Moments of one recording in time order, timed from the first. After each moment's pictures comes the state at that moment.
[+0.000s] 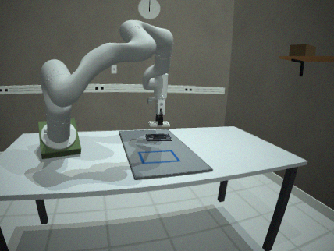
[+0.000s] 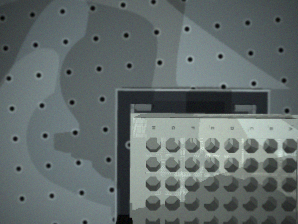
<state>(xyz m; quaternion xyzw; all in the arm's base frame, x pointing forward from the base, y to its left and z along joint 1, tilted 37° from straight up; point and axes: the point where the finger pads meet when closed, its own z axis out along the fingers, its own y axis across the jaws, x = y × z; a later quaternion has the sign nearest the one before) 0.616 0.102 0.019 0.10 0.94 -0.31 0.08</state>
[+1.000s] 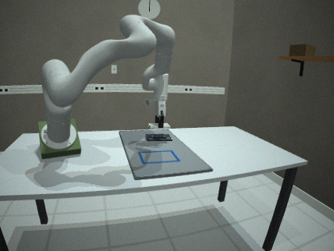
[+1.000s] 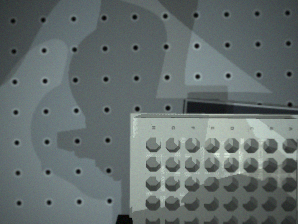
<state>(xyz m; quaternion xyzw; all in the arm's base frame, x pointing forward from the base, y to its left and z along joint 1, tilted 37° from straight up) 0.597 0.064 0.044 0.07 0.94 -0.31 0.07</state>
